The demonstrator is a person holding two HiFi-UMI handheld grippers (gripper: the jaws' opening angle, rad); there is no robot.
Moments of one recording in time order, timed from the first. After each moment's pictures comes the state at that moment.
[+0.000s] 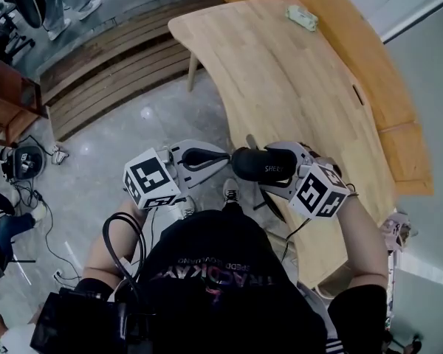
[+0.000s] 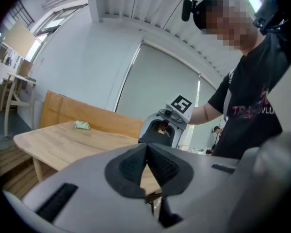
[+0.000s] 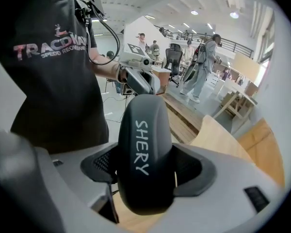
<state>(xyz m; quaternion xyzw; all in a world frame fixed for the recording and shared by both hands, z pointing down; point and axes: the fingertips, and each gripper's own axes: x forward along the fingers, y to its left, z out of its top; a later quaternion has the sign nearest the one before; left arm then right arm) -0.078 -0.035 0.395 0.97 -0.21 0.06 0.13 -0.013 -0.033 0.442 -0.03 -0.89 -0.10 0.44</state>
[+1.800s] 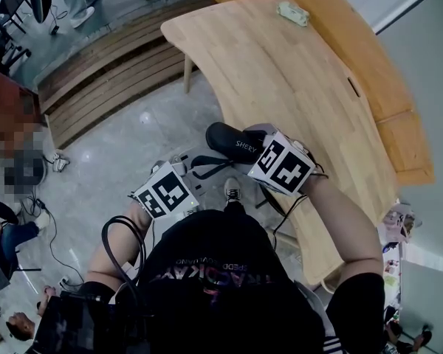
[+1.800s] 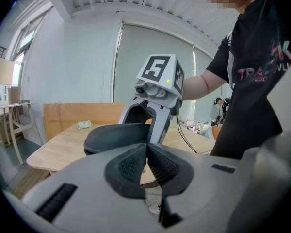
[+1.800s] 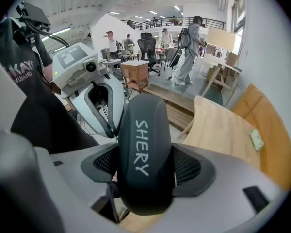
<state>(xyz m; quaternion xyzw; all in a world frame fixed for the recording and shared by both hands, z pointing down) -0.054 -0.016 0.427 0.96 -0.21 0.19 0.04 -0.061 -0.054 0.461 0.06 -0.87 0.05 0.48</state>
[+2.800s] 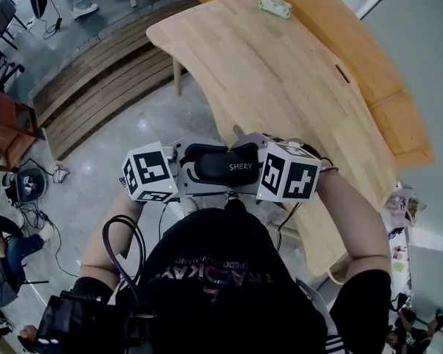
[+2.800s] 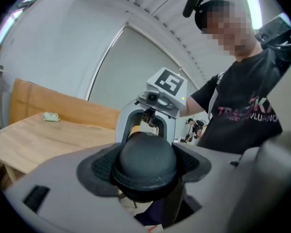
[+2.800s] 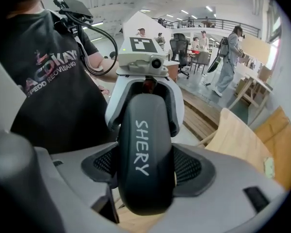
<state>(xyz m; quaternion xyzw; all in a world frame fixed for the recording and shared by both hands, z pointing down) -0.032 0.010 0.391 0.98 -0.05 0.11 0.14 -0.046 0.017 0.429 -0.10 -0.87 -0.02 0.48</state>
